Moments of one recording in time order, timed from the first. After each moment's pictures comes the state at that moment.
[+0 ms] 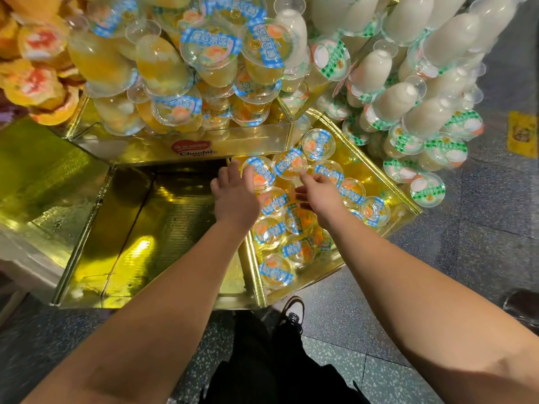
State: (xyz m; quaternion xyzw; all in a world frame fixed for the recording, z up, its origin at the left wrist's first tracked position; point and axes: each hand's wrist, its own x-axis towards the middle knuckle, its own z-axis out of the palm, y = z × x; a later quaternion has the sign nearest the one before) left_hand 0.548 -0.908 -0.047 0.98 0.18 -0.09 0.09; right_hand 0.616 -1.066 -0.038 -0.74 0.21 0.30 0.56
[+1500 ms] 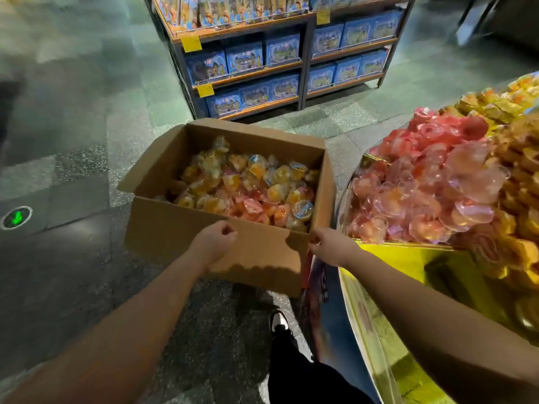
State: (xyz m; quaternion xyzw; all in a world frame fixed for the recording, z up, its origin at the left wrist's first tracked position) left_hand 0.031 -0.254 0.093 0.72 0.60 0.03 0.36; right_hand 0.297 -0.350 0.076 -0.76 -0.58 0.30 0.01
